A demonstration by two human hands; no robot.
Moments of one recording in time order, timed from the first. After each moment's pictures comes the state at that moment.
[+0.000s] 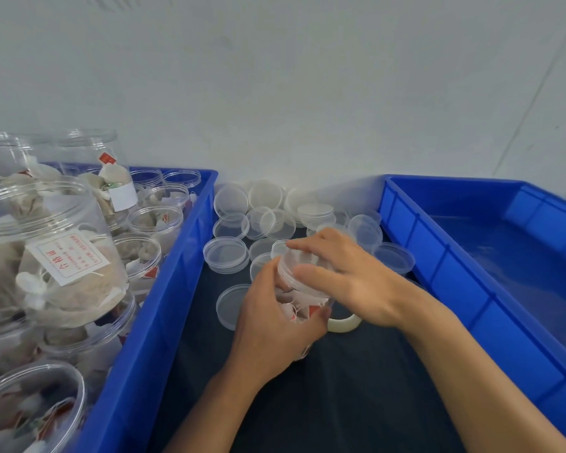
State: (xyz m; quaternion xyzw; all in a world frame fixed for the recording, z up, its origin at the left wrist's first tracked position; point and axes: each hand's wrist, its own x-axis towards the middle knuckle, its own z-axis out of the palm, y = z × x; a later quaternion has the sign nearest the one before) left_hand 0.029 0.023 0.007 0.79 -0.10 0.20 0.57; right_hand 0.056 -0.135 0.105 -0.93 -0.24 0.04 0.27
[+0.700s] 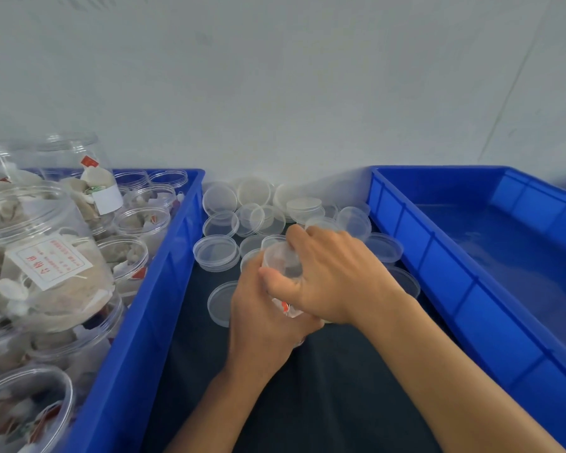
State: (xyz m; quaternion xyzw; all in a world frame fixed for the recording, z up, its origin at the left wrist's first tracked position) left_hand 0.024 0.012 0.010 0.78 -0.10 0.29 0.54; right_hand 0.048 -0.116 0.099 -0.95 -0.25 -0.16 0.10
